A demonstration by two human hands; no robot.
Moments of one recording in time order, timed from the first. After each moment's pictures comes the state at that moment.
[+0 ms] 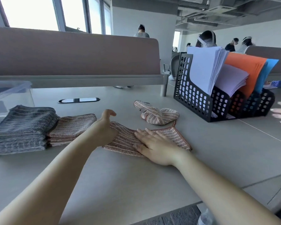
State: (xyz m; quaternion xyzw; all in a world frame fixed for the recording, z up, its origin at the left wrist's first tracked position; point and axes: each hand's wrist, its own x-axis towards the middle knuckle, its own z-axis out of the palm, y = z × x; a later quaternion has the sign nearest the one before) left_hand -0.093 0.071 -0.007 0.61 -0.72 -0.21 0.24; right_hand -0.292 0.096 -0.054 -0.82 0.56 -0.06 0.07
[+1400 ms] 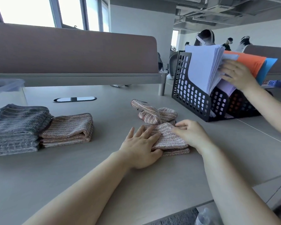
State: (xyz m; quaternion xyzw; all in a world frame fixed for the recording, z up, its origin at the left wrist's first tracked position) left_hand -0.180 0.084 -0.053 0.44 -0.89 -0.04 0.05; right_hand -0.374 0.093 -0.040 -0.53 0.70 -0.42 0.22
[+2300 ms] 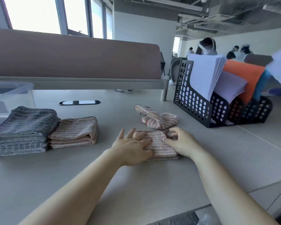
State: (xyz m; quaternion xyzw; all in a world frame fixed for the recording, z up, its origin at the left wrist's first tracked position) left_hand -0.151 0.080 -0.036 0.48 -0.88 -0.04 -0.03; right_hand -0.352 0.088 -0.048 -0.60 0.74 -0.27 0.14
